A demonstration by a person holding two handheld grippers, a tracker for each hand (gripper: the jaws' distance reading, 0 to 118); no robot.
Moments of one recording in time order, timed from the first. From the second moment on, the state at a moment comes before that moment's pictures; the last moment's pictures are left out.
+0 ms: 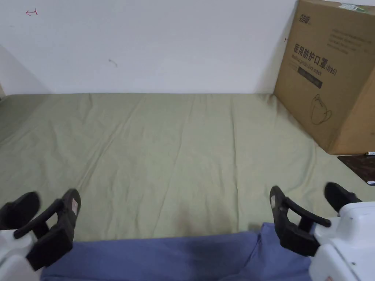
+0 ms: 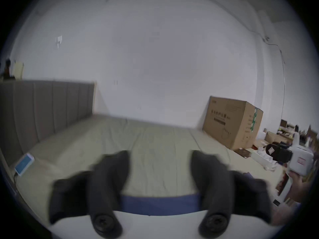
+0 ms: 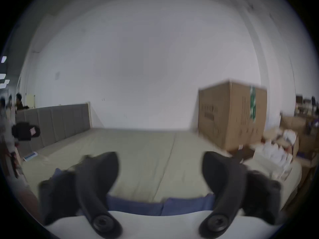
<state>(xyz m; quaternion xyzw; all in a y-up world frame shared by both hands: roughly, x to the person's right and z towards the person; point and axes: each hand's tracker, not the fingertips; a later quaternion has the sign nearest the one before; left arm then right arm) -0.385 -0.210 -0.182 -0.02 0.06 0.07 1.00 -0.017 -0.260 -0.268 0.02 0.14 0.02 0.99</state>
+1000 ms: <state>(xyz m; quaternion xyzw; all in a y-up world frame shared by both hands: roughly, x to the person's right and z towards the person) -0.640 -0.457 -0.288 -0.31 -0.22 0.62 0.68 -0.043 -0.227 -0.286 -0.17 0.14 0.01 0.98</state>
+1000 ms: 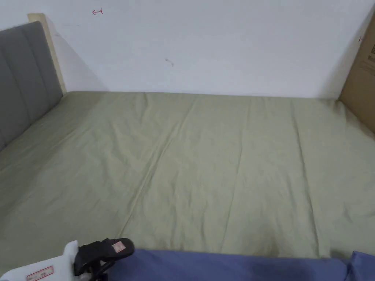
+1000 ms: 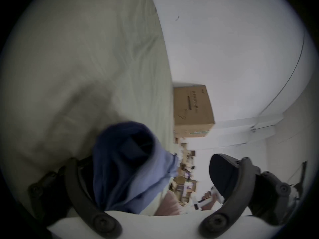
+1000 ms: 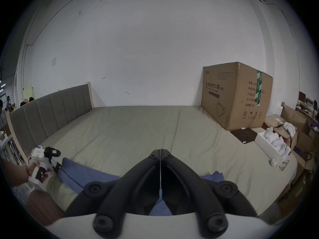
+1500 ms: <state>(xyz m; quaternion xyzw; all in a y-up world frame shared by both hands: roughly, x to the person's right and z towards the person) -0.560 -0.355 -0.284 -0.40 0.08 0.17 0.90 -0.035 -0.232 -0.297 -0.19 0.12 -0.17 0.96</state>
